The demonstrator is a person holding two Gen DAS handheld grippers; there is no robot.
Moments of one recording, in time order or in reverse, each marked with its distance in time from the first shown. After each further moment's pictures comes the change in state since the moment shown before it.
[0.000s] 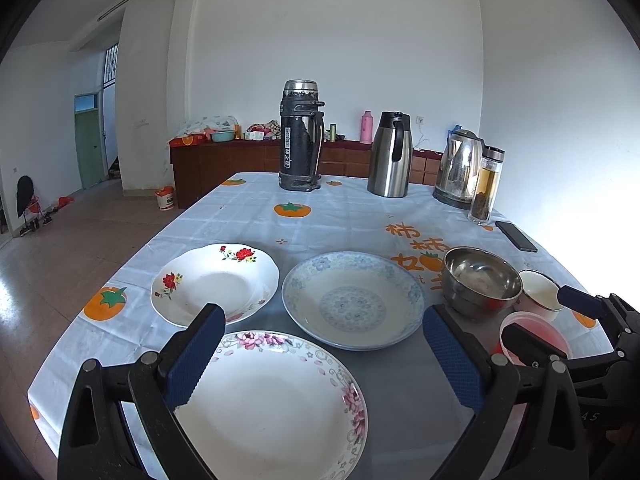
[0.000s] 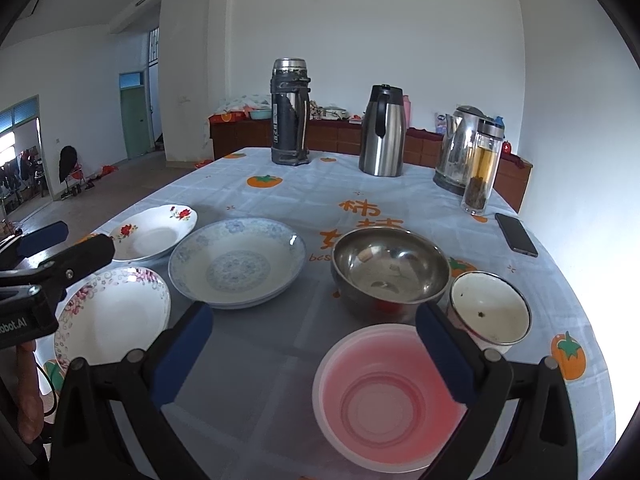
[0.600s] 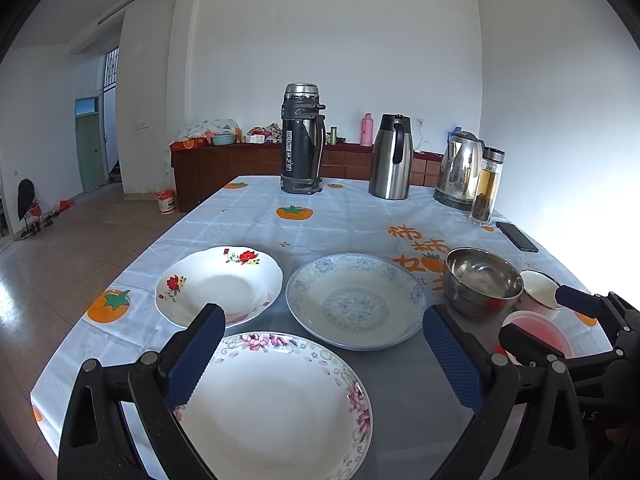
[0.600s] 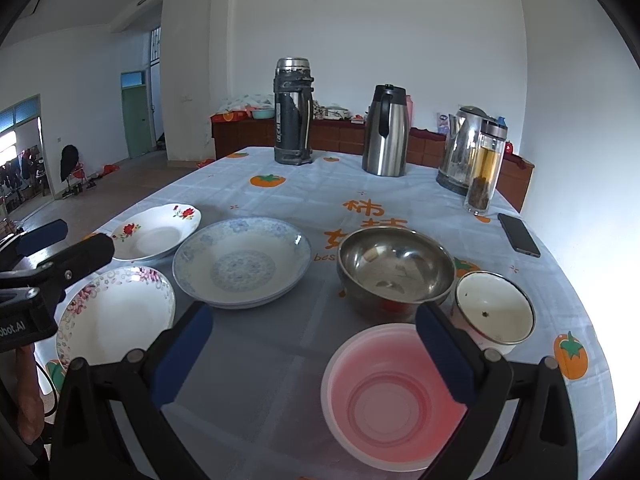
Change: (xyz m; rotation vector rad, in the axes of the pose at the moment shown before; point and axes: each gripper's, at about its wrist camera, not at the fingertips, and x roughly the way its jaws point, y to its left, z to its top) left arm -0.002 0.004 0.000 0.004 -0.008 0.005; right arm 0.001 0.005 0.000 -0.002 0.004 0.010
